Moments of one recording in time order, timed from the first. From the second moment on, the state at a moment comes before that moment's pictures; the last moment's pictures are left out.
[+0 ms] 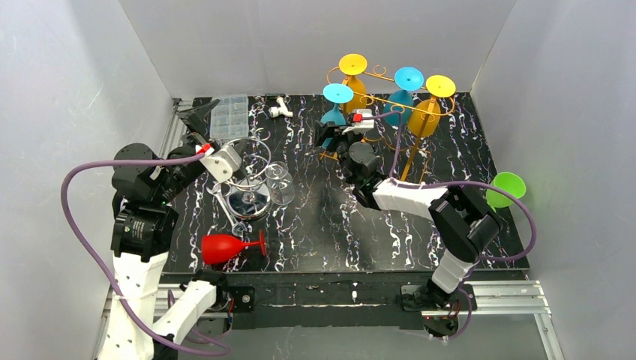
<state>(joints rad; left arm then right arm) -0.18 0.80 1.32 -0.43 0.56 0.86 0.80 1.70 0.97 0.90 0.51 0.25</state>
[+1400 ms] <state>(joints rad) -0.18 0.79 1.31 -0.45 0.56 0.88 0.78 1.76 0.99 0.94 0.49 0.31</state>
